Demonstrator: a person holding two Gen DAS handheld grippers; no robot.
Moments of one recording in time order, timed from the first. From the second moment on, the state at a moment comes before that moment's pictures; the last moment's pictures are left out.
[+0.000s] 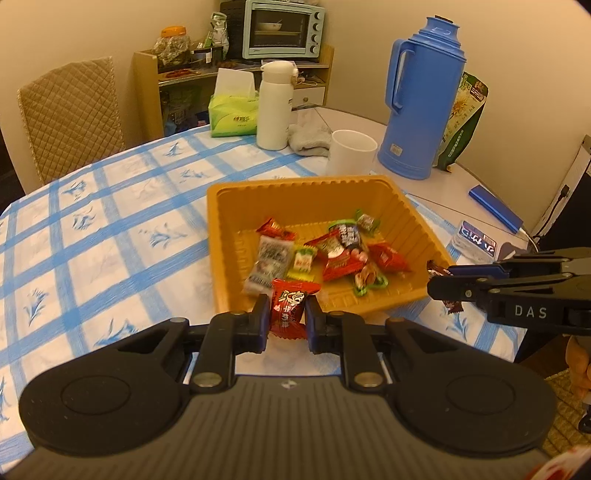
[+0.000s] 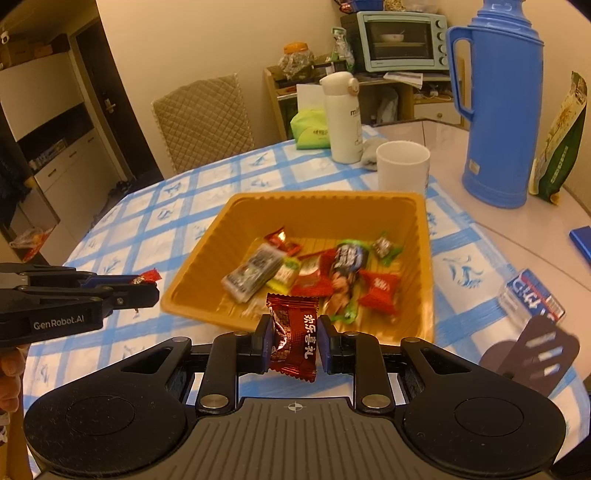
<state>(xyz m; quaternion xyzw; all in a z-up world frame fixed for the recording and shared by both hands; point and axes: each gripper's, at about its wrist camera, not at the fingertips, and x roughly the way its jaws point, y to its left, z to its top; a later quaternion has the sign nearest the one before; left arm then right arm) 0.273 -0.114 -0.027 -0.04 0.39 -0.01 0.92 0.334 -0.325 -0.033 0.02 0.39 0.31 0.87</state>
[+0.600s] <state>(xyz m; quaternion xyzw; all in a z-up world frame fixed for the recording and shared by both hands) 0.334 -0.130 -0.043 -0.04 0.41 0.01 0.91 0.393 -0.305 -0.048 0.02 0.39 0.35 0.85</state>
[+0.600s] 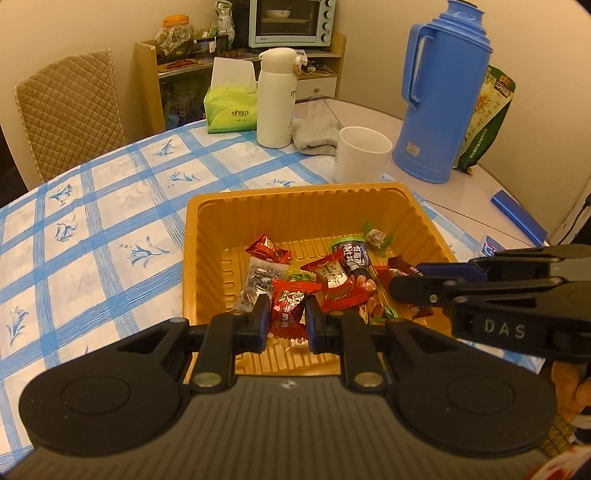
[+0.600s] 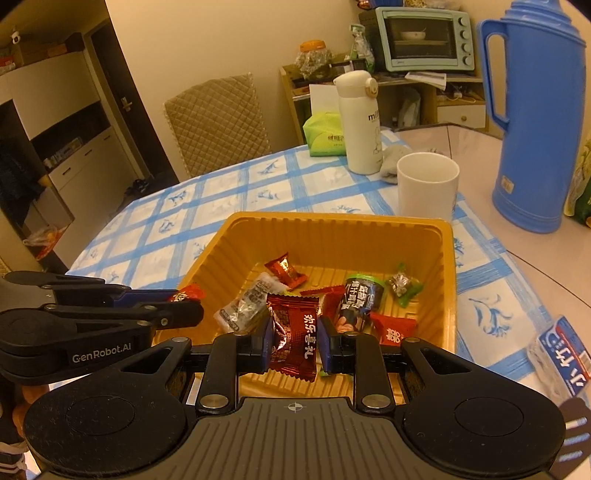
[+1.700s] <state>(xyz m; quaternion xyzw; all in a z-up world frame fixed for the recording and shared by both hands) 0.359 -0.125 -0.071 -0.06 0.45 0.03 0.89 0.425 -0.300 -0.070 0.04 0.41 0.35 0.84</state>
